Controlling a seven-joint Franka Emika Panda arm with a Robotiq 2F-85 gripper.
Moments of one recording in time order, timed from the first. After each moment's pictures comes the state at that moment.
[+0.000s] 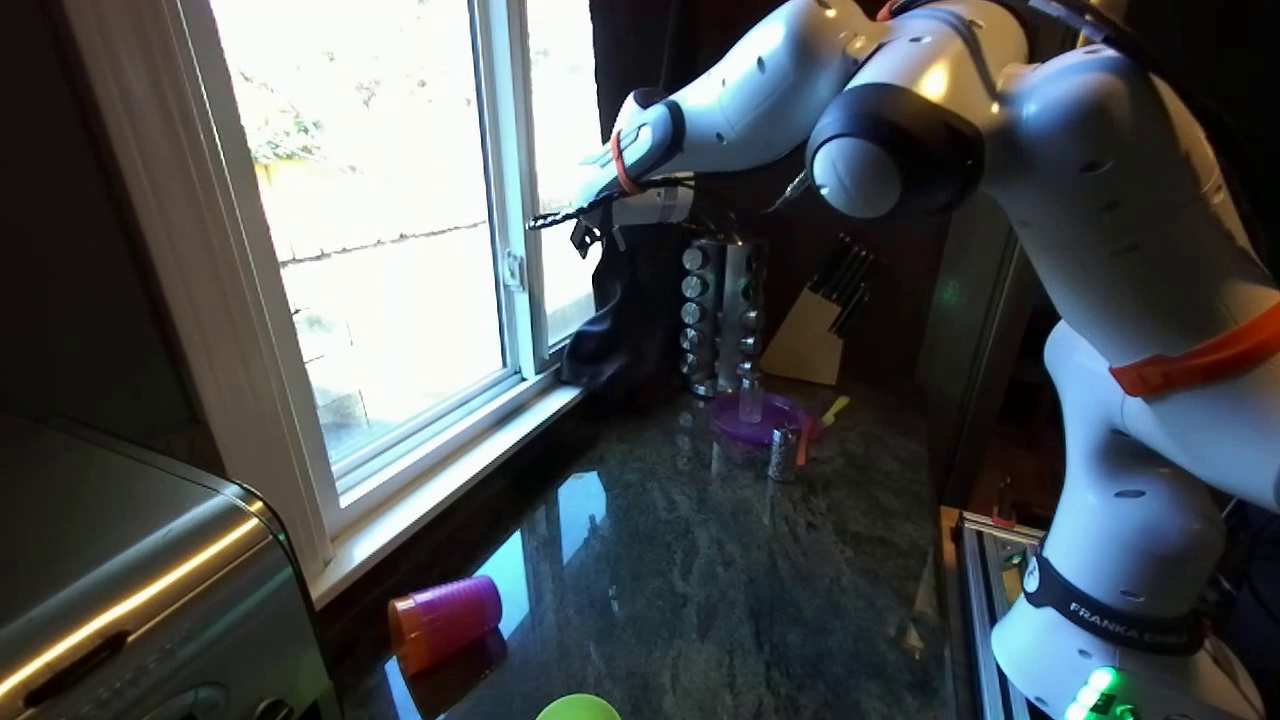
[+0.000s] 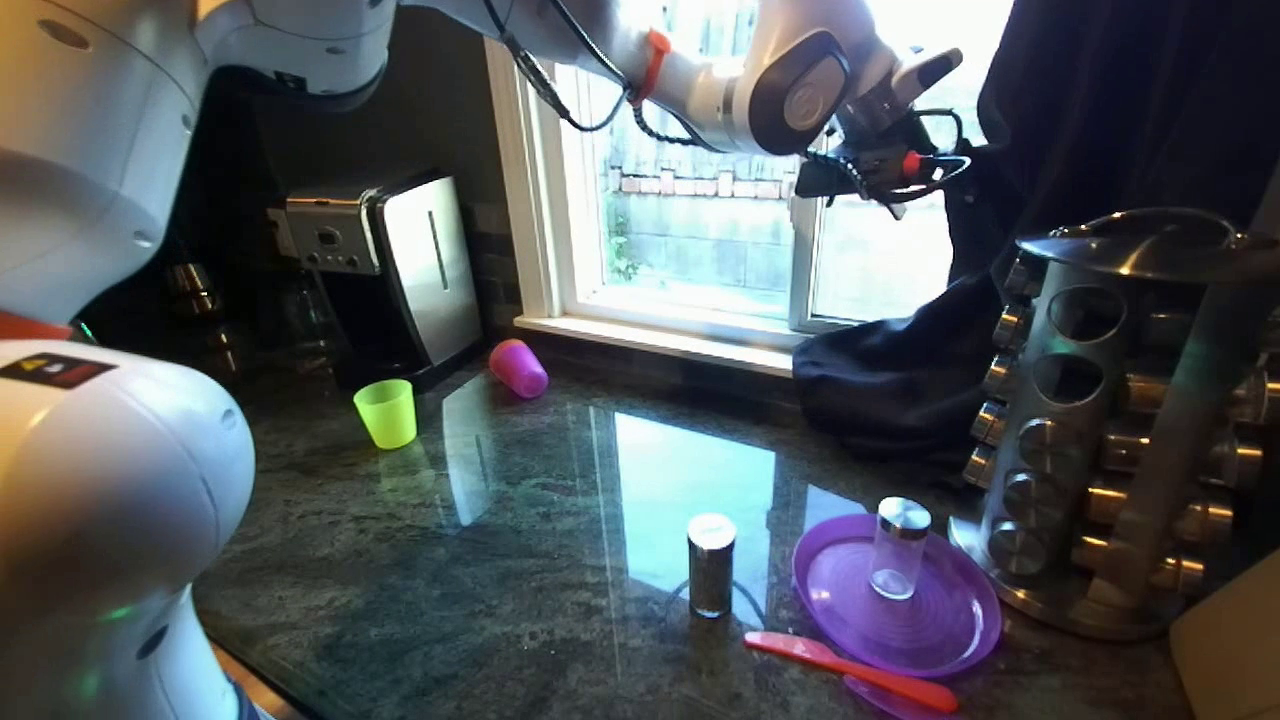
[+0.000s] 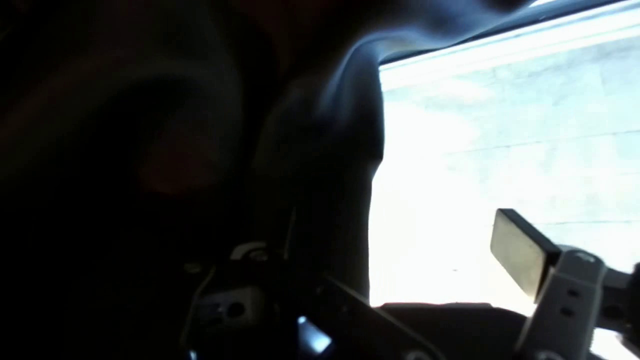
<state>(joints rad) 0.44 0.65 -0.99 -1.64 0.59 2.75 -0.26</state>
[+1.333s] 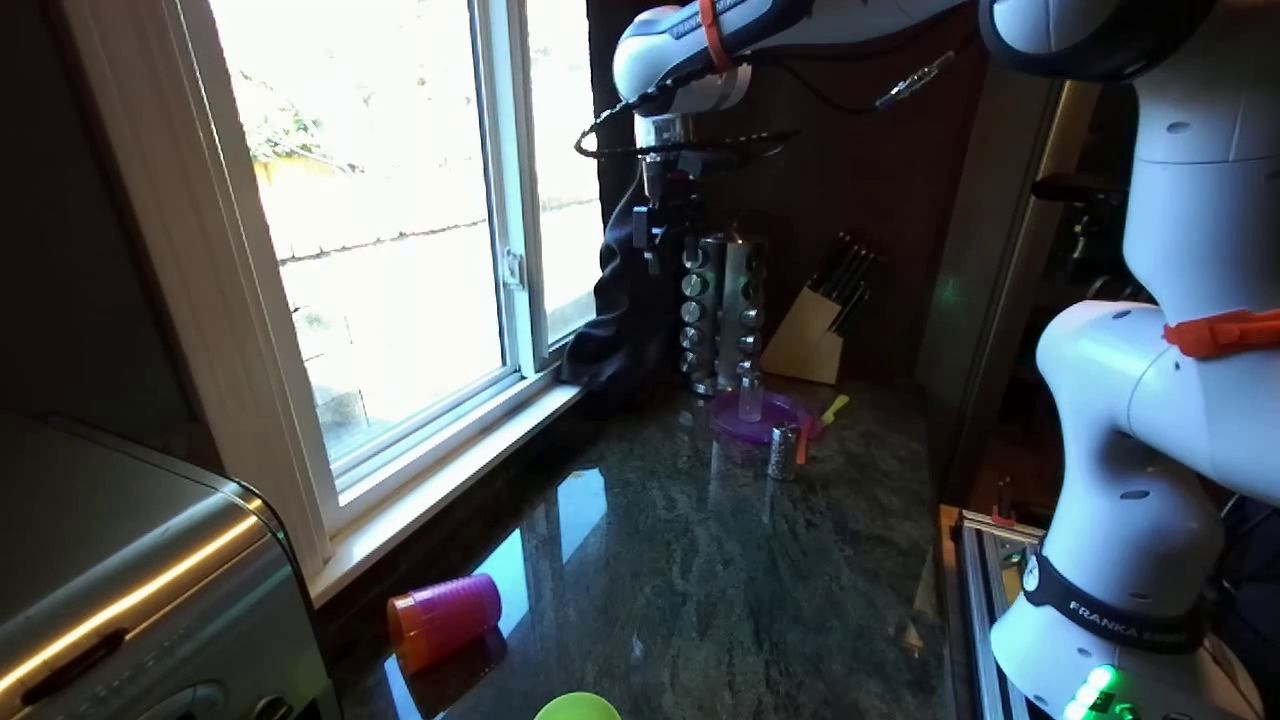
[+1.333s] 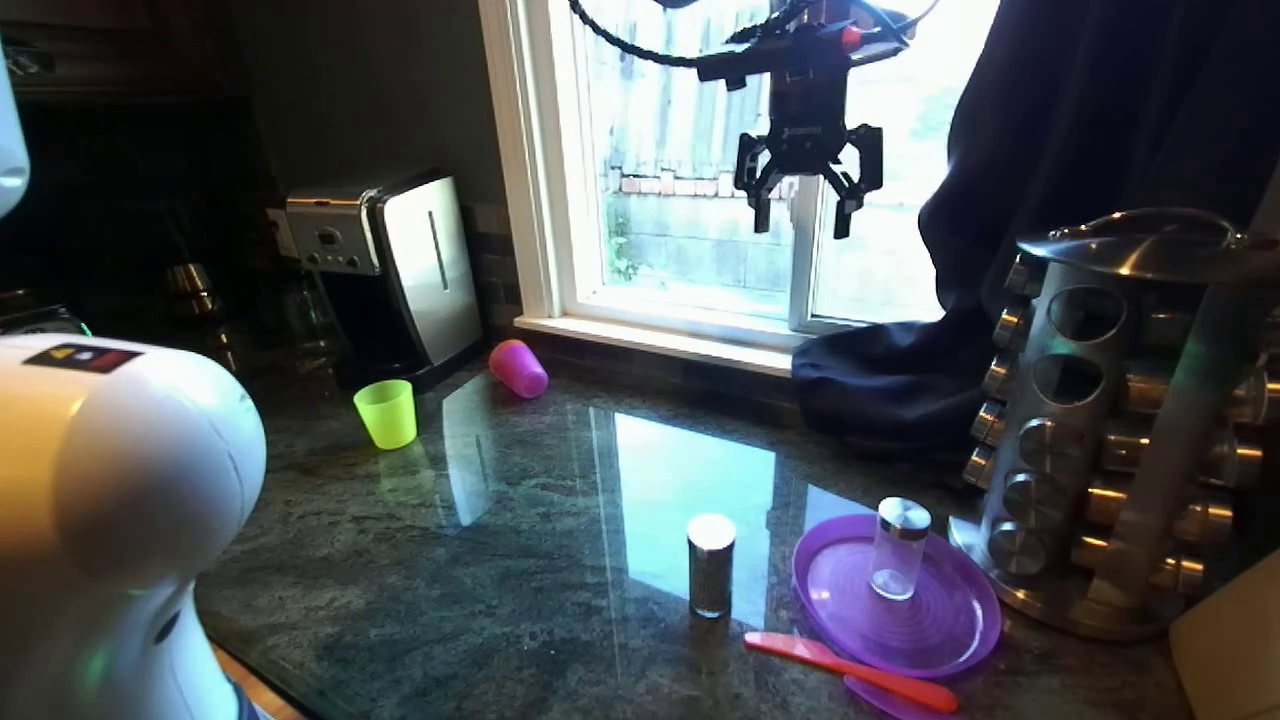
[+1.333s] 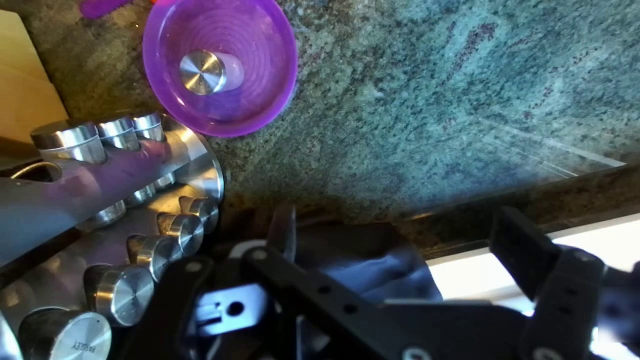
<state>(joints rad) 0.55 0.21 -0.98 -1.71 0.10 1.79 -0.18</state>
